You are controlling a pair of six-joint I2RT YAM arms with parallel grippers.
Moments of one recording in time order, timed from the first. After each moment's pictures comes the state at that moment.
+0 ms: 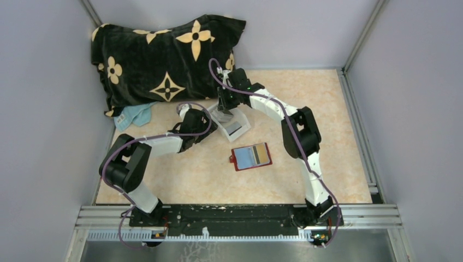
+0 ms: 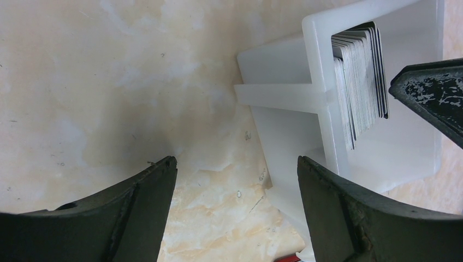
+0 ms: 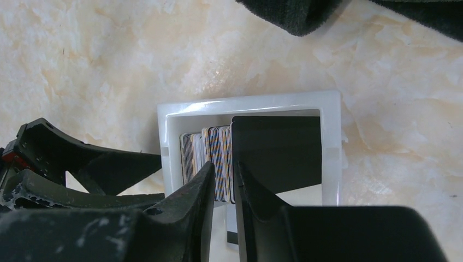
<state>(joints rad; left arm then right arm) -0.50 1.66 0.78 0.19 -0.23 -0.95 0.60 2.21 1.87 -0.42 -0.32 0.22</state>
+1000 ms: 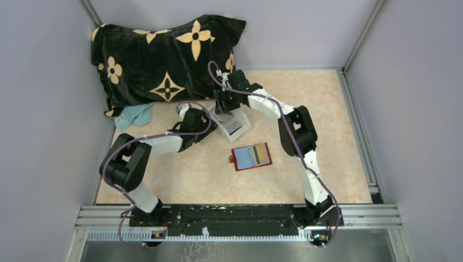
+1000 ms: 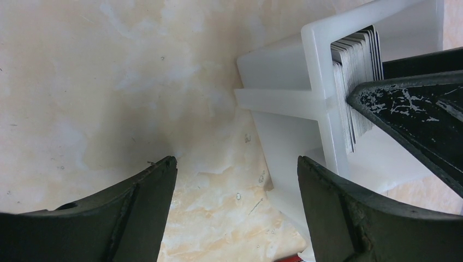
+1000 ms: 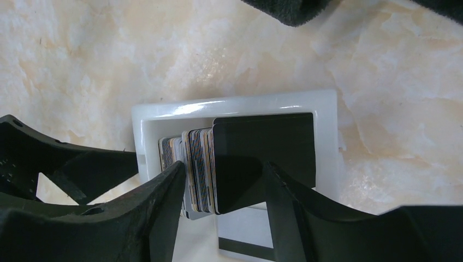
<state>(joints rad) -0.49 1.66 0.79 0.18 -0.22 -0.95 0.59 2.27 1.92 -0.46 -0.32 0.19</state>
